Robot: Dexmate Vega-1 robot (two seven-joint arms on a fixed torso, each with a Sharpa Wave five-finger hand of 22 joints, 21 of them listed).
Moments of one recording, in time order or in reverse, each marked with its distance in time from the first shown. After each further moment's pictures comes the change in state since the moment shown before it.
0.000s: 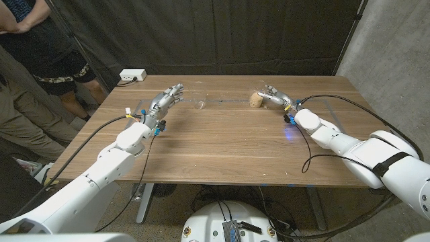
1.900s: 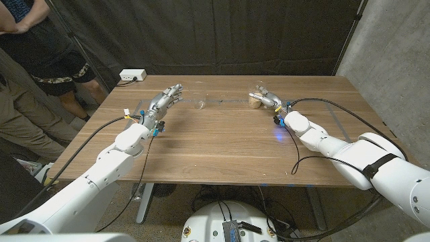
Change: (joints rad) left arm 0.011 -0.001 -0.007 0.017 -0.002 -0.036 -0.015; left_hand -0.003 -0.003 0.005 -0.005 0.000 0.000 0.000 -0.014 0.005 0.000 0.000 -0.004 0.000 0.000 0.000 0.001 0.000 0.000 0.000 -0.008 0.000; right arm -0.012 0.077 0.004 0.015 0.038 0.009 0.003; right_hand 0.046 0.038 0.013 -0.013 0.008 -0.005 -0.006 0.007 0.000 0.000 0.000 0.006 0.000 0.014 -0.004 0.007 0.000 0.004 0.003 0.000 0.000
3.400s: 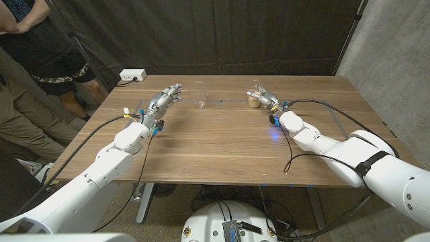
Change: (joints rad) left arm -0.013 0.004 0.003 0.004 -0.003 0.014 -0.002; left_hand -0.004 -0.004 0.013 -0.004 0.000 0.008 0.000 -0.008 0.000 0.004 0.003 -0.004 0.000 0.000 0.000 0.000 0.000 0.000 0.000 -0.007 0.000; right arm 0.015 0.055 -0.006 0.044 0.066 -0.017 -0.041; right_hand 0.067 0.062 0.035 -0.009 -0.005 0.033 -0.025 0.030 0.007 0.091 -0.091 0.079 0.045 0.137 -0.004 0.046 0.034 0.038 -0.015 0.020 0.003
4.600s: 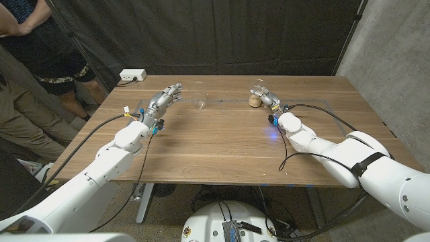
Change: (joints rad) left arm -0.012 -0.001 0.000 0.003 0.004 0.020 -0.002; left_hand -0.007 -0.007 0.007 -0.001 0.000 0.003 0.004 -0.008 0.005 0.005 -0.005 -0.001 0.000 0.000 0.000 0.000 0.000 0.000 0.000 -0.004 0.000; right arm -0.017 0.036 0.036 0.019 0.116 -0.067 0.001; right_hand 0.093 0.060 0.043 -0.024 -0.015 0.134 -0.055 0.076 0.037 0.154 -0.082 0.175 0.133 0.183 -0.003 0.053 0.059 0.139 -0.086 0.042 0.011
